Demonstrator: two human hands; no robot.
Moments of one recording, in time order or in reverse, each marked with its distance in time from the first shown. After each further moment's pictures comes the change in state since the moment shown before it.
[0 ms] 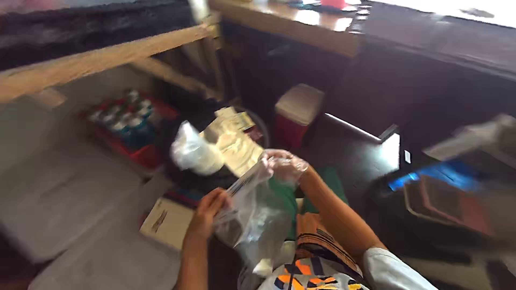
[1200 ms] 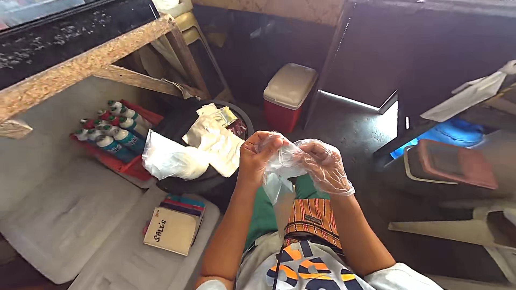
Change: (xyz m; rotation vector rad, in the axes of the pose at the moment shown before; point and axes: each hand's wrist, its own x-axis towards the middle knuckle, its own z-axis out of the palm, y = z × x) left_hand 0.100 0.039 0.173 -0.223 -0.185 0.226; right_hand -0.113 -0.045 0.008 -0.685 0.688 -0.523
